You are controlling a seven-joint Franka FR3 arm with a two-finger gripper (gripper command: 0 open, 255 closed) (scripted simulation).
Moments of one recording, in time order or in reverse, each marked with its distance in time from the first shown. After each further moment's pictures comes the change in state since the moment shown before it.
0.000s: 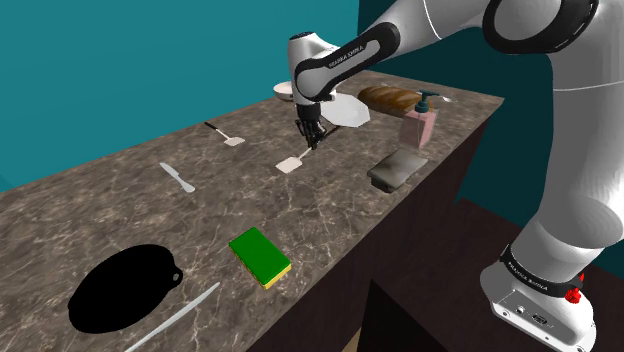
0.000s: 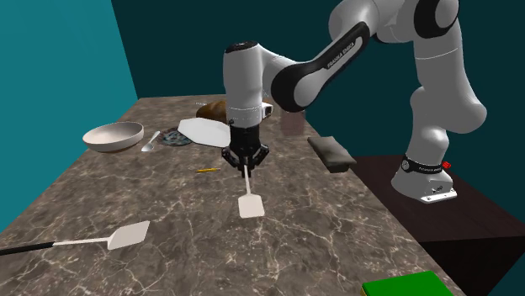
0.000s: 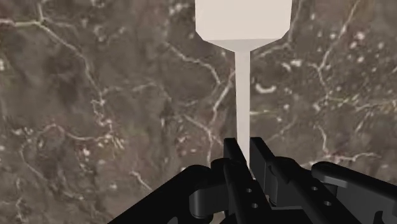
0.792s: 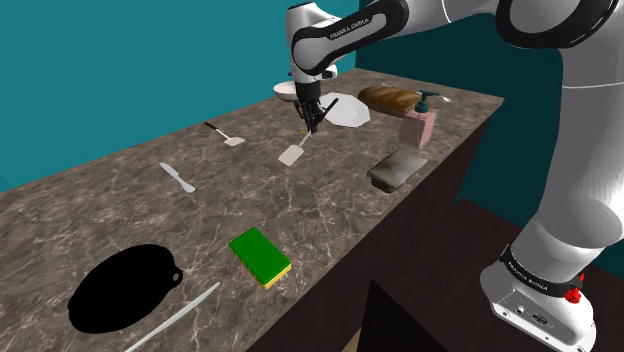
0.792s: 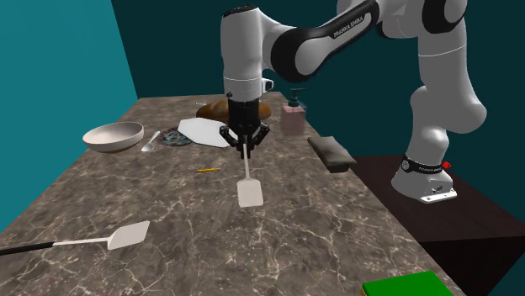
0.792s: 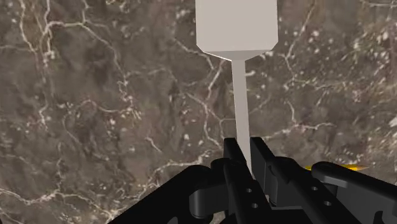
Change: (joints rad) arm -0.006 -0.057 0.013 0.083 0.029 -0.135 -0.028
